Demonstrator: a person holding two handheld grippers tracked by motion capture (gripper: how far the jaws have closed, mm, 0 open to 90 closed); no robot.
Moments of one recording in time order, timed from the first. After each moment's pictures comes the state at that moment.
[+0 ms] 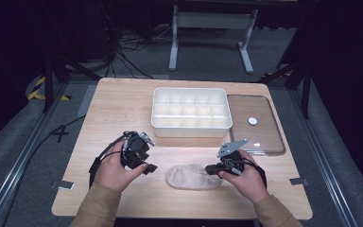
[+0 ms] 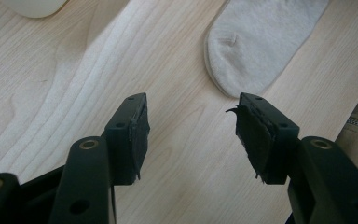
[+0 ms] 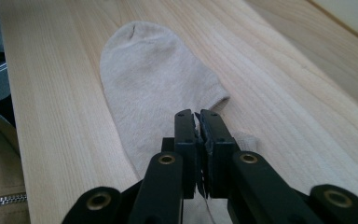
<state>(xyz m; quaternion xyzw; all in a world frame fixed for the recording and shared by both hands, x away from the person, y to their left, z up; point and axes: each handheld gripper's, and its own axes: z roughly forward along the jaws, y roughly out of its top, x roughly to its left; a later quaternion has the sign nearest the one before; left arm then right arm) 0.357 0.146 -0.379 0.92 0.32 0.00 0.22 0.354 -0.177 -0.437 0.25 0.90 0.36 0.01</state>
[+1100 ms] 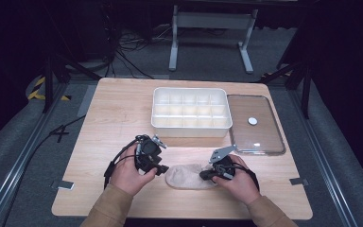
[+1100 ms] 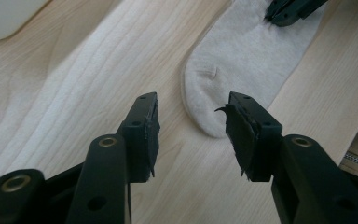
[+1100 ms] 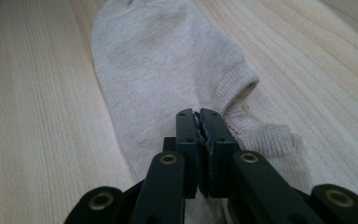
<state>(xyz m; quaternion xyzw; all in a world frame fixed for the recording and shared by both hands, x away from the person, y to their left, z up) 0.358 0.110 -0.402 0.92 0.32 0.00 0.23 0.354 -0.163 -0.465 0.23 0.91 0.34 0.00</state>
